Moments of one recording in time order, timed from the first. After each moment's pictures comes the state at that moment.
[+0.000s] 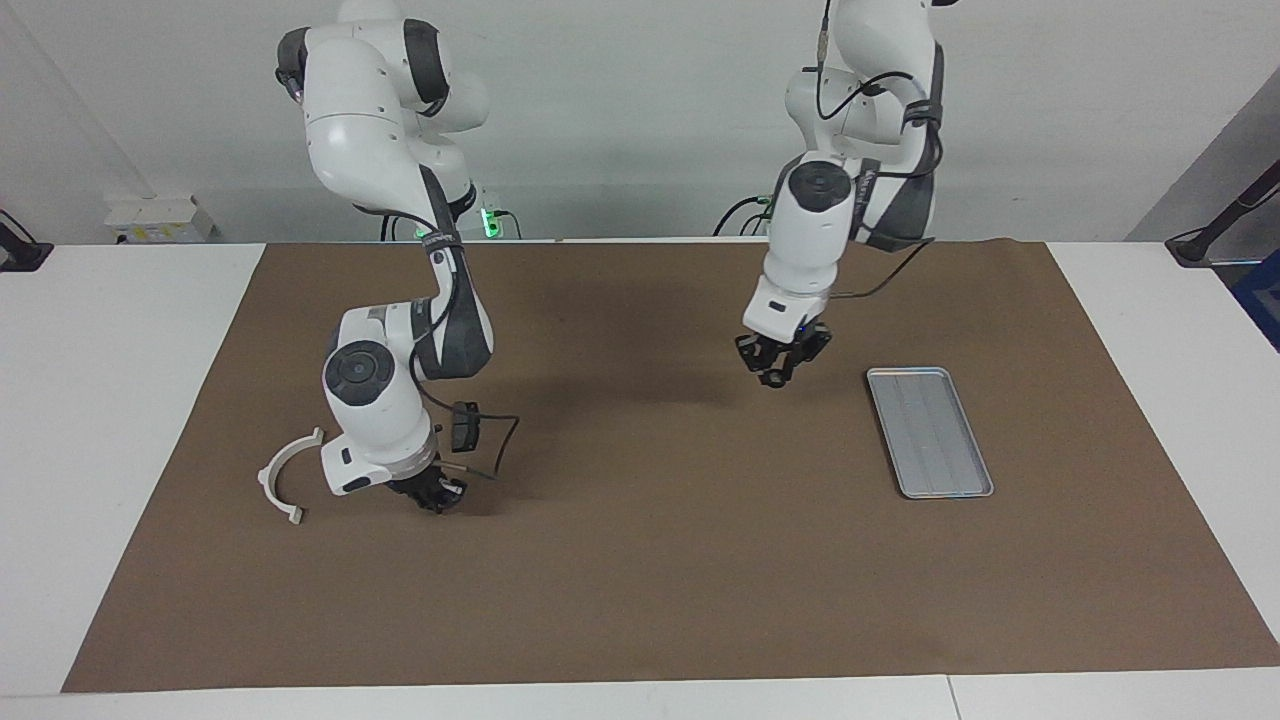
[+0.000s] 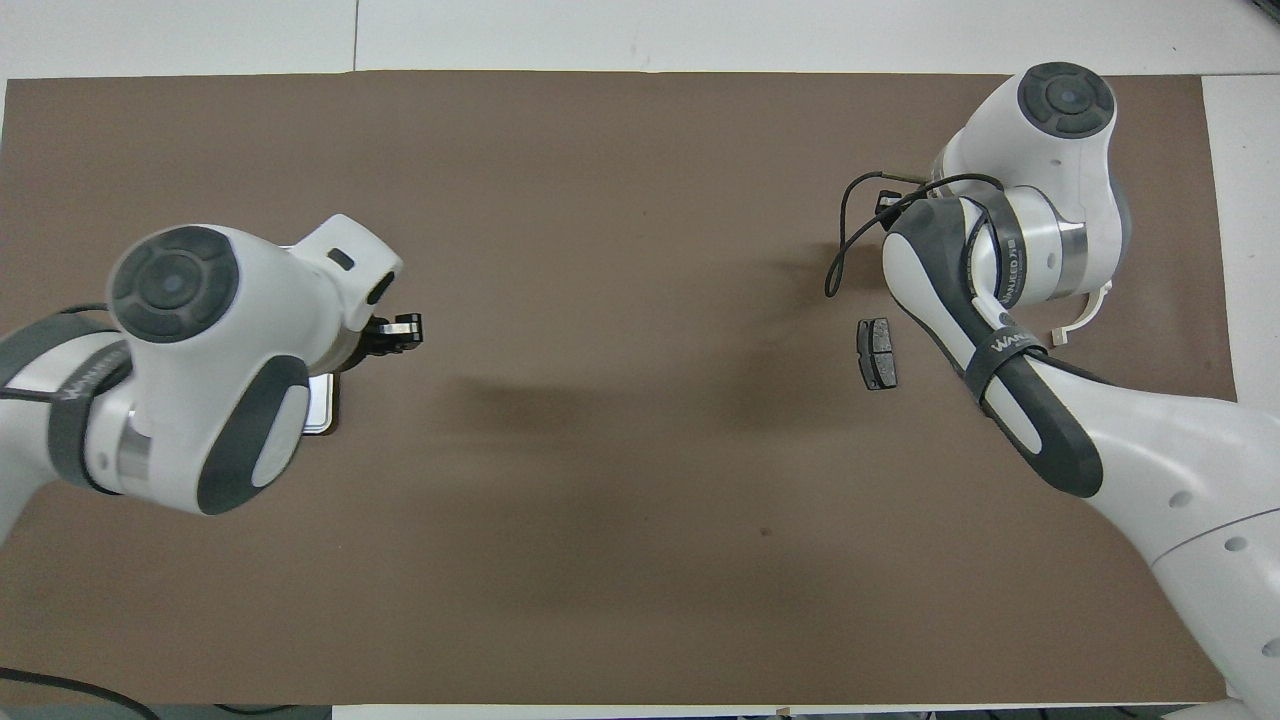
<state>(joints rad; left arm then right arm) -0.34 0.03 0.05 -2.02 0.06 2.09 -0.35 0.09 0.56 0.01 -1.51 -0.07 2.05 0.45</state>
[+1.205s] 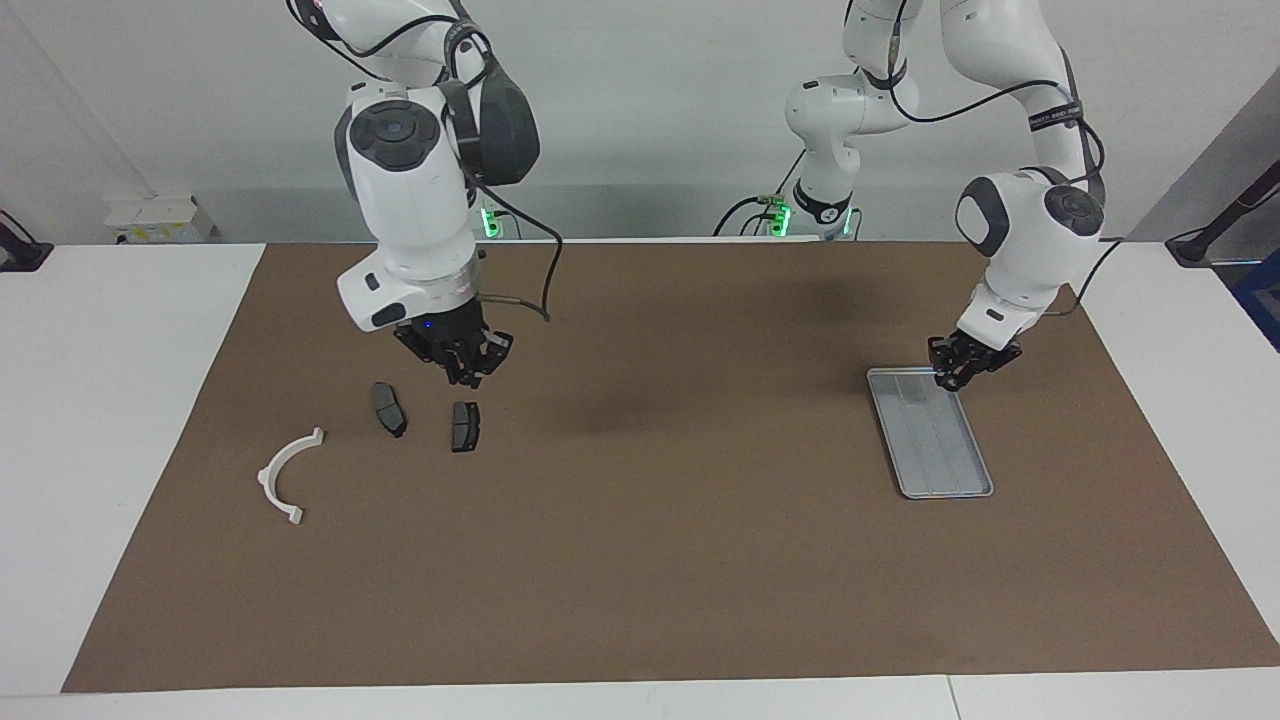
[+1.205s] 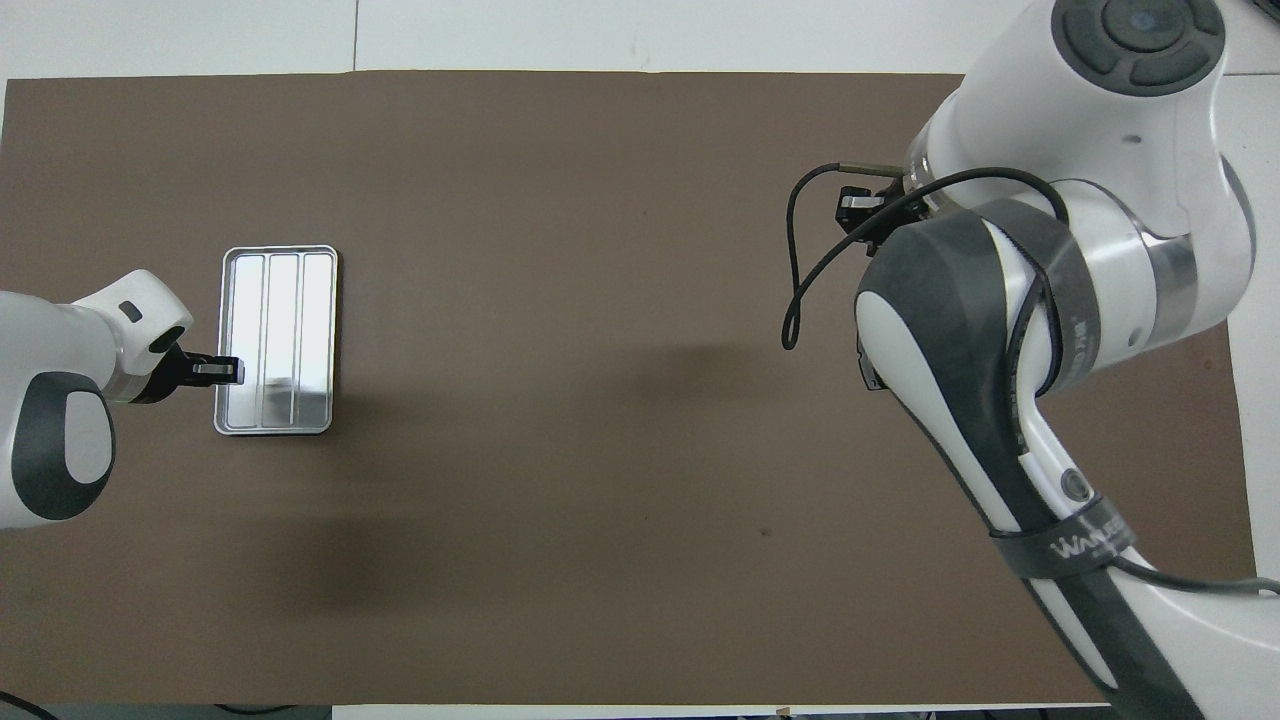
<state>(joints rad) 0.02 0.04 0.03 -2.23 -0.01 2.33 0.15 0.28 0.29 0.04 -1.42 -0.07 1.71 0.60</state>
